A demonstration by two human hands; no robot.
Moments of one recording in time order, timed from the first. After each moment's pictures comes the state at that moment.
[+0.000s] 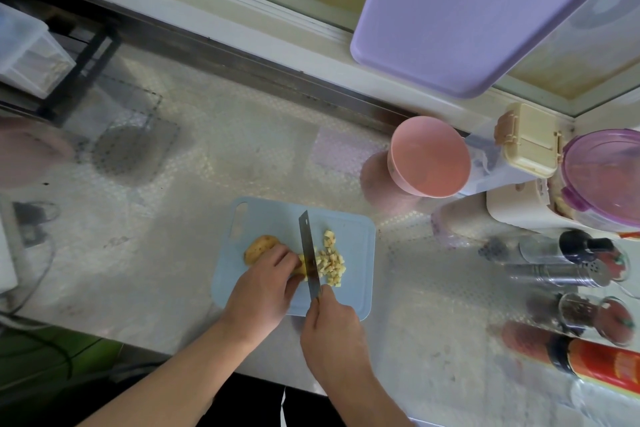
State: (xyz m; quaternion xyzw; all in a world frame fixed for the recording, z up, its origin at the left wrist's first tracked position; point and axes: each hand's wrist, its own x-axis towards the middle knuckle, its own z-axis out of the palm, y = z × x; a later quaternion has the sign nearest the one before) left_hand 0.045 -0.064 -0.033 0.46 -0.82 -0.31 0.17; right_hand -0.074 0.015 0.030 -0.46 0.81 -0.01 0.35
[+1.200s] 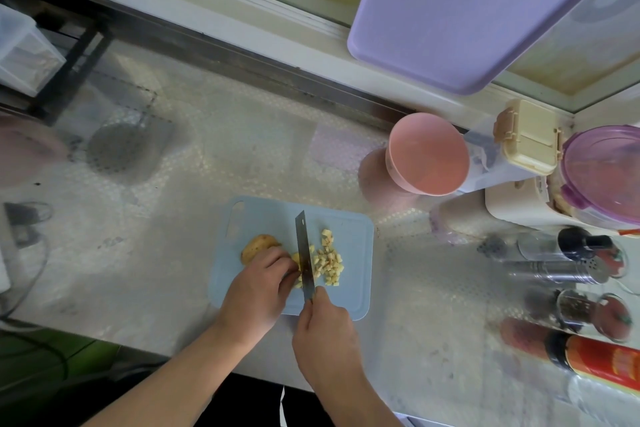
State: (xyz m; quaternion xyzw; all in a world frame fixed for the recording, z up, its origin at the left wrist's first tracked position) left_hand 0.049 -0.061 -0.047 0.47 -0.79 -0.33 0.21; right_hand -0.067 0.013 0.034 -0.44 0.82 -0.01 0.37
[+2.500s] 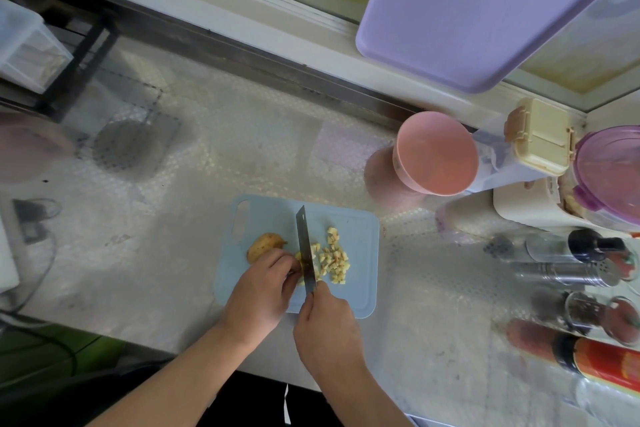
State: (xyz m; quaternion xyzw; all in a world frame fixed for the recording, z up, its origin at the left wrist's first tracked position) left_hand 0.053 -0.062 -0.044 0.48 -0.79 -0.33 0.19; right_hand -0.061 0.002 0.029 -0.44 0.82 -0.01 0.37
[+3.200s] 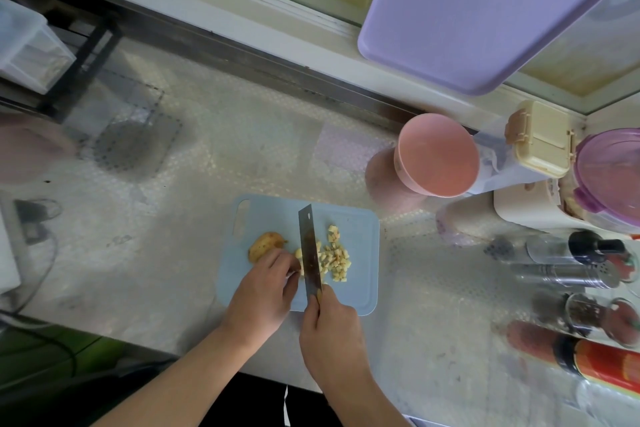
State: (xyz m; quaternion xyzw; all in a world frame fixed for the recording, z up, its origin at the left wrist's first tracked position) left_hand 0.053 -0.061 -0.038 0.49 -0.77 -0.35 0.19; right_hand -0.064 0.011 0.030 -0.44 0.82 -0.06 0.36
